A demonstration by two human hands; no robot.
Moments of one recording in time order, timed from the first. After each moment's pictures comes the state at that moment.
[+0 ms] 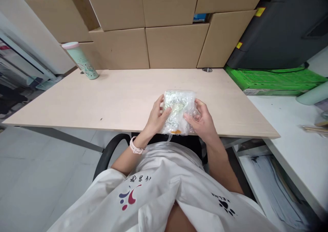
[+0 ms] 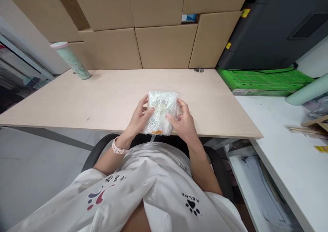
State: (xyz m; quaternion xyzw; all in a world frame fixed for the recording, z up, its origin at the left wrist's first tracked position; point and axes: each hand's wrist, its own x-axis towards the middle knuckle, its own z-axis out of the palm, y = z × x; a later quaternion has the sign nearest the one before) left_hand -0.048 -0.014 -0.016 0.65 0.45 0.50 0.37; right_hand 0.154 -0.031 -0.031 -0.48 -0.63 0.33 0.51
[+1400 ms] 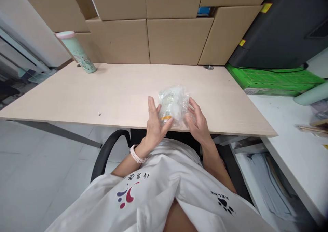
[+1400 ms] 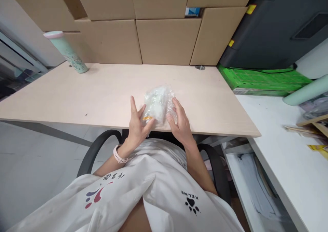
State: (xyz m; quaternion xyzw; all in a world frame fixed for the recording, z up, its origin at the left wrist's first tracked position) left_hand -0.044 -0.055 -0.044 0.70 0.47 0.51 0.18; right_hand 0.146 -0.034 -0.048 -0.43 -0.73 0.21 0.49
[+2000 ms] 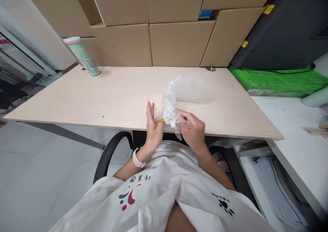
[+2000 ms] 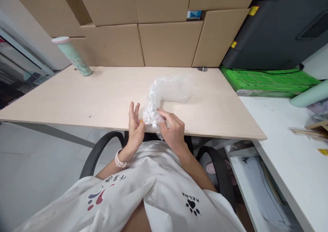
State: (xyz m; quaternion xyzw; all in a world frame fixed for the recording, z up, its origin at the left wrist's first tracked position) left_hand -0.048 -0.057 -0.053 0.57 0.46 0.59 0.33; right_hand 0.106 -0.053 -0.025 -0.44 -0.70 0.17 0.54
